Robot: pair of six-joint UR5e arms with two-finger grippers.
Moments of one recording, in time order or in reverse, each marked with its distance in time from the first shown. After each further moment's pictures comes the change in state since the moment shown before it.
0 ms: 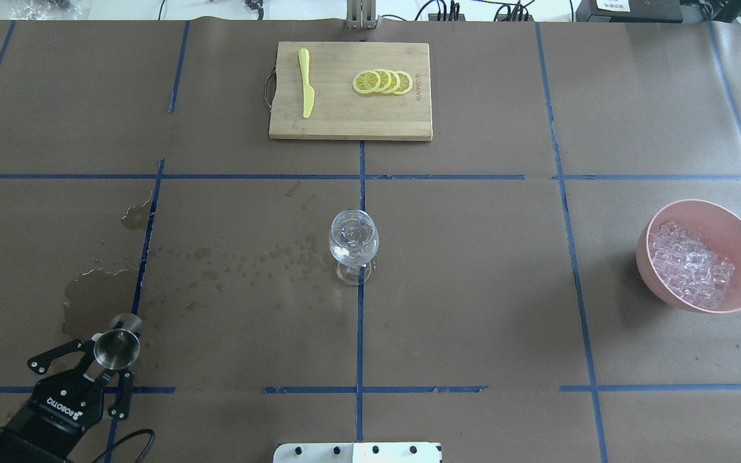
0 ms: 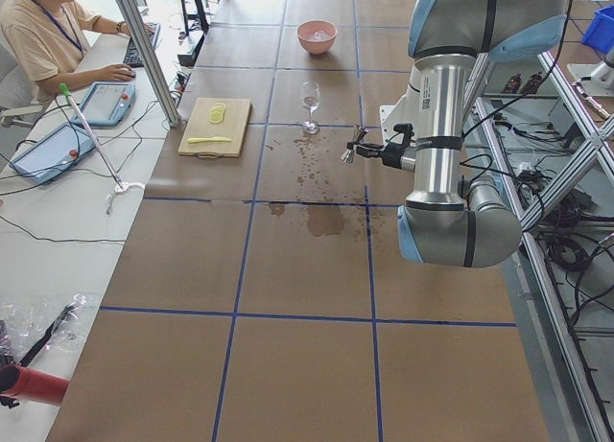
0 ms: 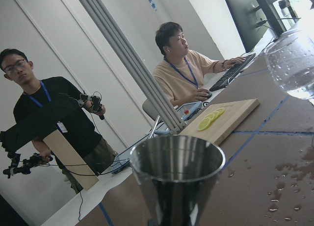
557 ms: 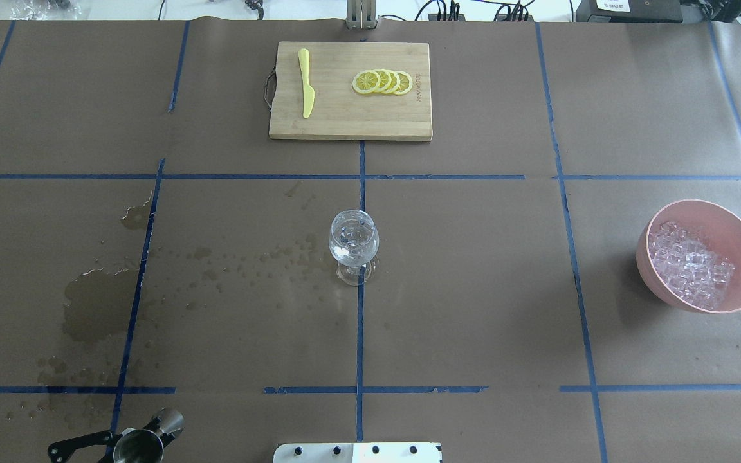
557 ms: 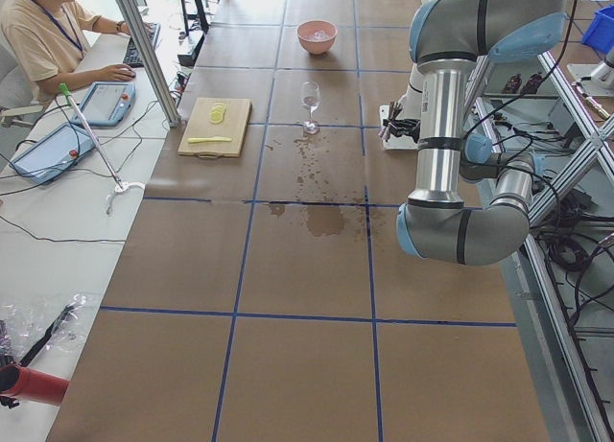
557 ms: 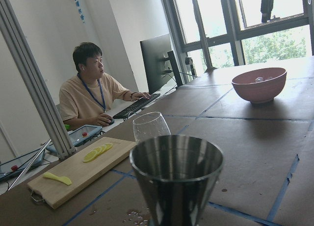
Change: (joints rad) left arm 0.222 0.002 -0.164 0.025 -0.047 0.002; right arm 0.017 -0.007 -0.006 0.000 -0.002 0.000
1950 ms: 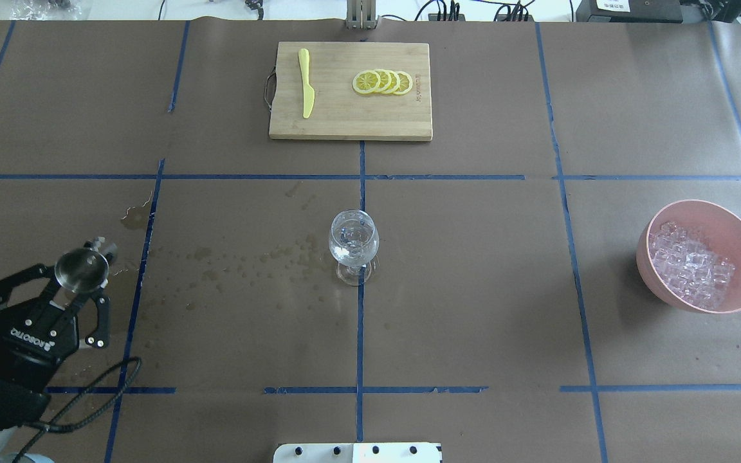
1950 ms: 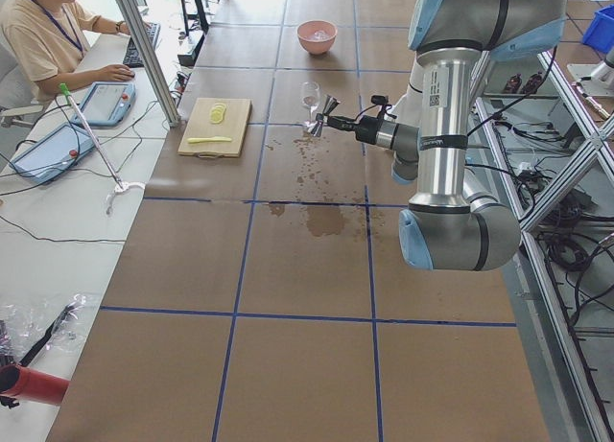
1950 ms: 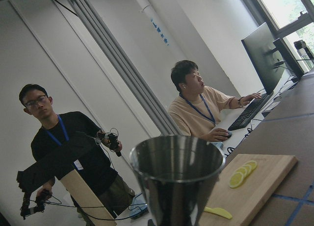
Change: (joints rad) left arm -0.704 0.001 0.026 0.205 0.018 -0.004; right arm 0.017 -0.016 0.011 0.000 0.000 0.003
